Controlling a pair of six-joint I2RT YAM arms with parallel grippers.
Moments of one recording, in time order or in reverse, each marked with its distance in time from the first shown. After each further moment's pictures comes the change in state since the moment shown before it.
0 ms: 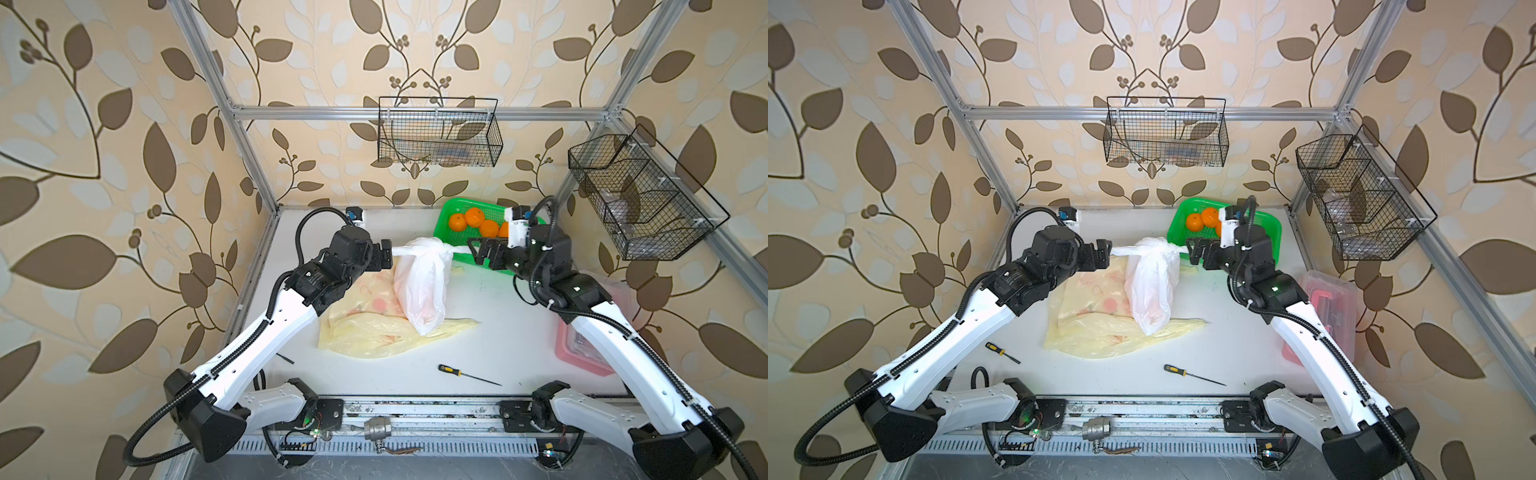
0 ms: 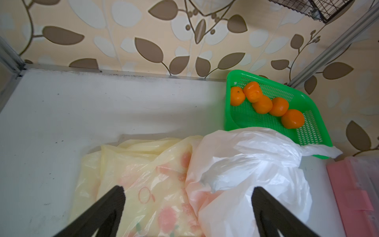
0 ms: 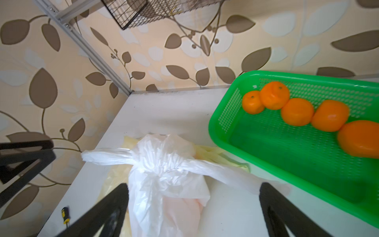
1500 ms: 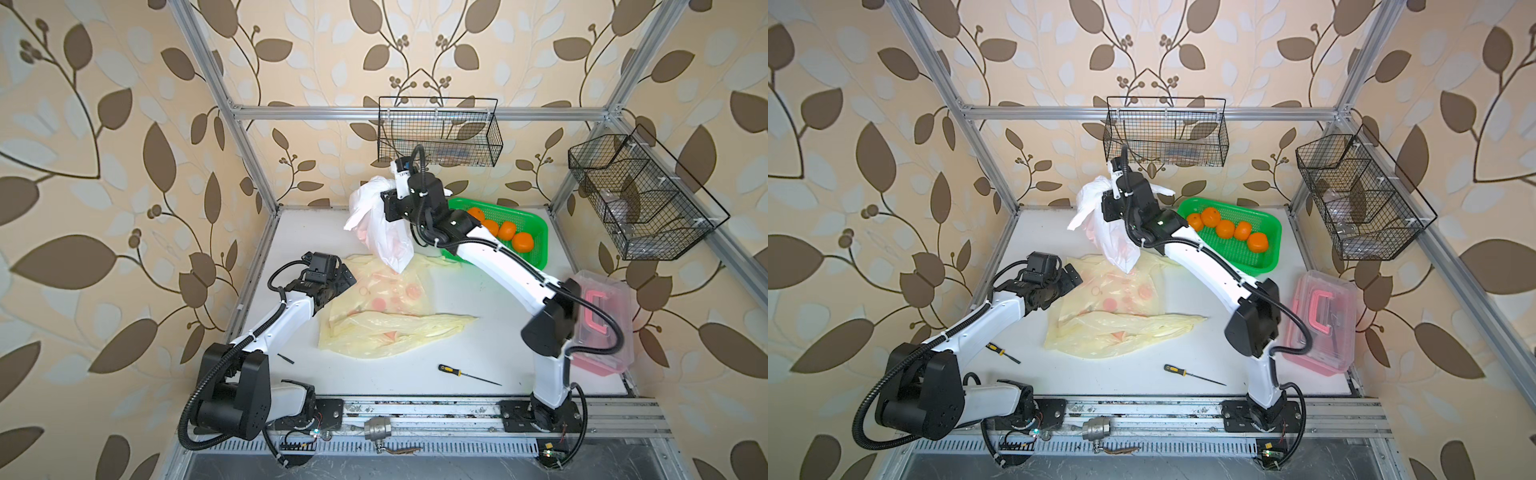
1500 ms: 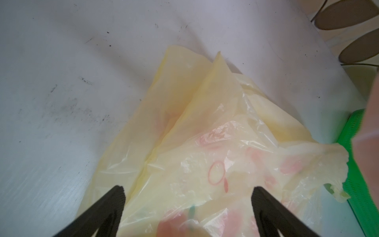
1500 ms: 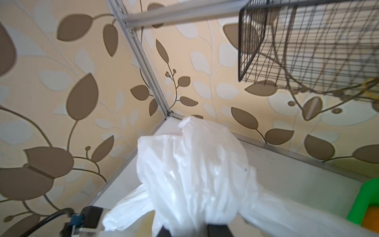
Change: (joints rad) left arm 0.403 0.061 -0.478 0.166 0.159 -0.370; right arm 0.278 1.008 1.115 0.077 0.176 -0.147
